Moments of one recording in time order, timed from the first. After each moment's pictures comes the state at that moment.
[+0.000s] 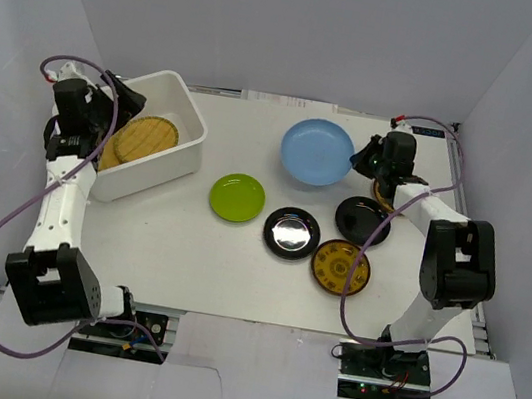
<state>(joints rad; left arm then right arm) 0.28 1.33 1.17 -0.26 0.19 -0.65 0.20 1.77 1.11 0.12 -0.11 0.45</state>
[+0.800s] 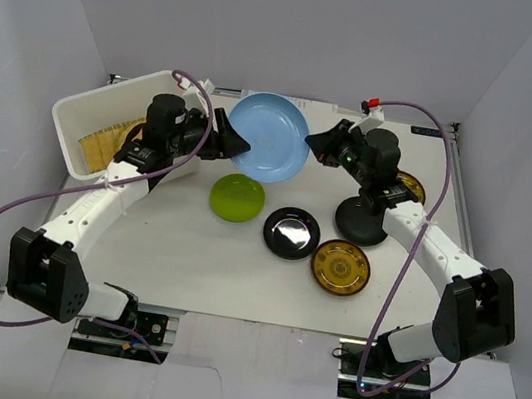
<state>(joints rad) -0.30 1.32 1.13 -0.14 0.46 -0.54 0.46 1.44 1.08 0.23 -0.19 0.57</state>
